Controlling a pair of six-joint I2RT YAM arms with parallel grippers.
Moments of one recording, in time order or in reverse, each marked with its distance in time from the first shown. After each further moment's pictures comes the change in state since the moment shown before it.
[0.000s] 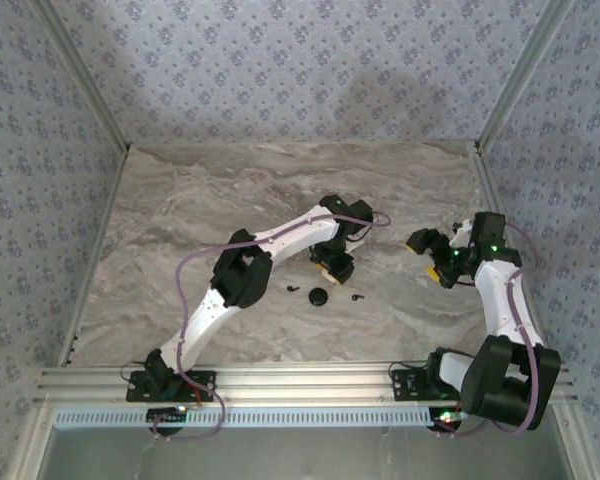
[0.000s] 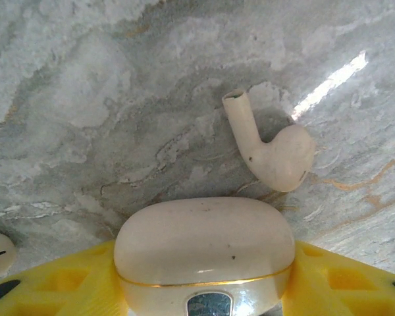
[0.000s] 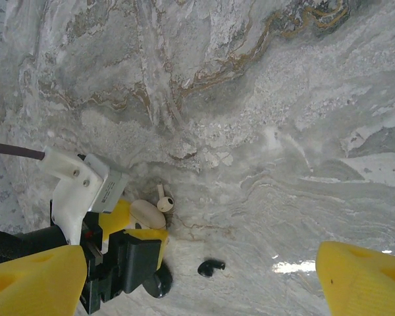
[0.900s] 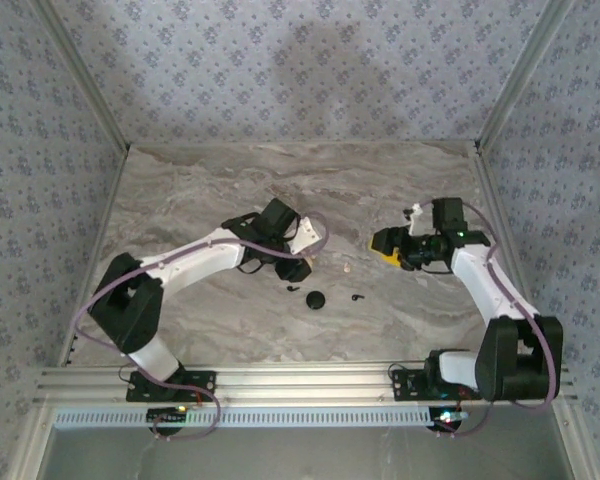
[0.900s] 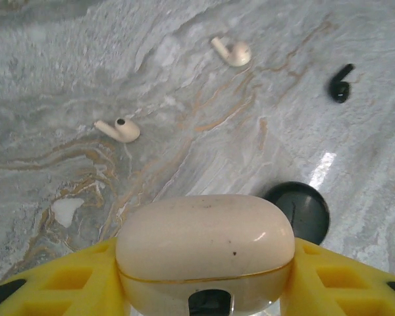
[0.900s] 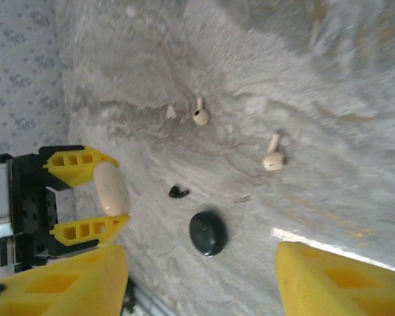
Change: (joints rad) left arm 0.154 -0.883 -1.104 0.795 0.164 0.381; right arm 0.311 0.147 0.072 0.120 -0.199 -0.090
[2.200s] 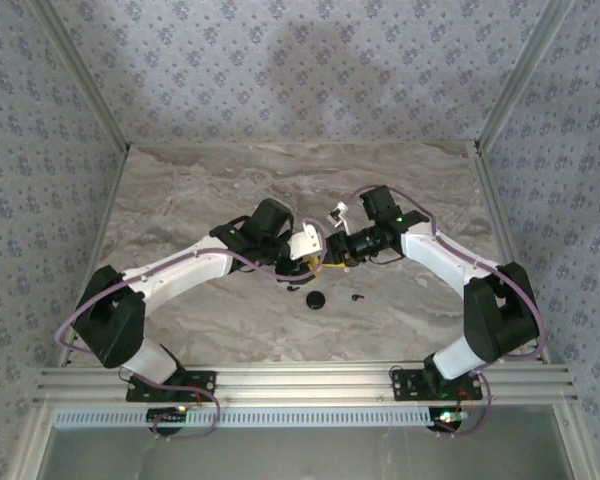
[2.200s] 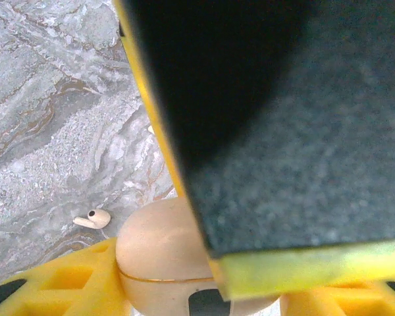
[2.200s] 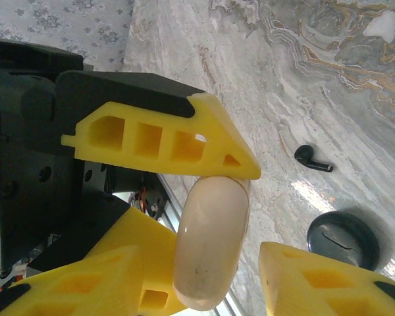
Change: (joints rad) left arm -0.006 -0.087 -0.057 0.124 0.169 0.215; right arm 0.395 0.234 0.182 0.068 -0.148 -0.119
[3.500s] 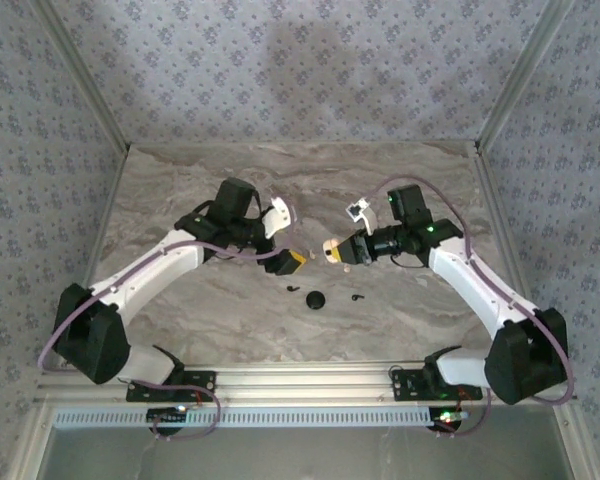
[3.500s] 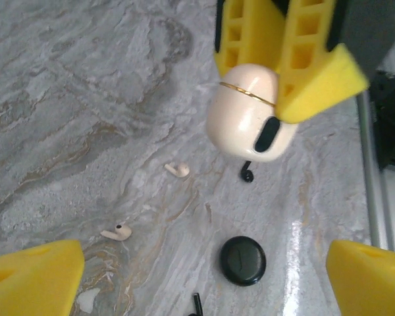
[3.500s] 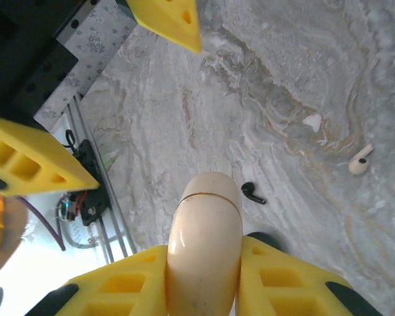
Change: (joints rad) left arm 0.189 -0.122 0.019 -0.042 0.272 -0.030; right arm -0.085 -0.246 -0.051 -0.032 0.113 -0.342
